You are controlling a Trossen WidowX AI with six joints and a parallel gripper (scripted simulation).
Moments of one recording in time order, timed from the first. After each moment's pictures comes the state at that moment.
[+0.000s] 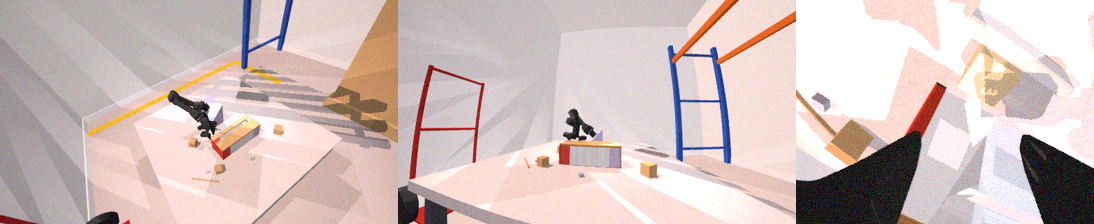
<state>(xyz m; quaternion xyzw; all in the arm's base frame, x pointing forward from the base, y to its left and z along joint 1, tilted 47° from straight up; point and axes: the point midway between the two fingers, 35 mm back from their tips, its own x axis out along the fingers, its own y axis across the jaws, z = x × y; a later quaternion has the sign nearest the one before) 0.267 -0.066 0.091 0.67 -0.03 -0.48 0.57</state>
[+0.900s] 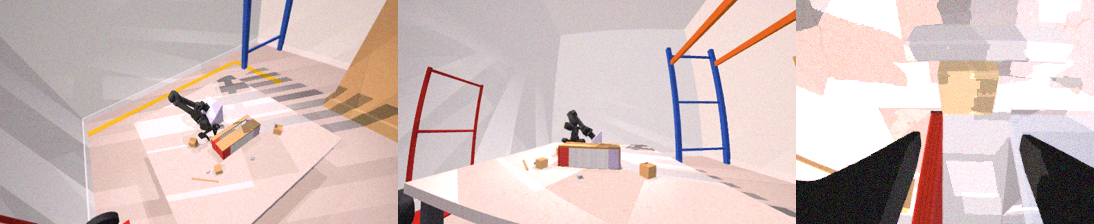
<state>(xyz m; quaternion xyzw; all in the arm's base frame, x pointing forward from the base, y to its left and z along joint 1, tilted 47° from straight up) 0.274 -0.083 0.076 0.80 -0.15 -0.45 0.37</state>
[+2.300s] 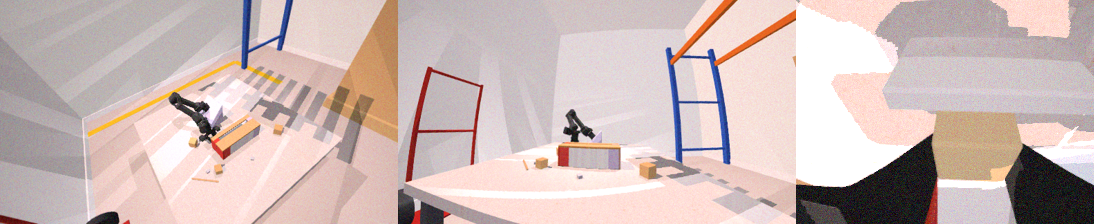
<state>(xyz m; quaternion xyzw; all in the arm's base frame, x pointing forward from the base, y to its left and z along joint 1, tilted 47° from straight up) 0.277 -0.109 0.051 0.80 -0.15 -0.46 0.37</state>
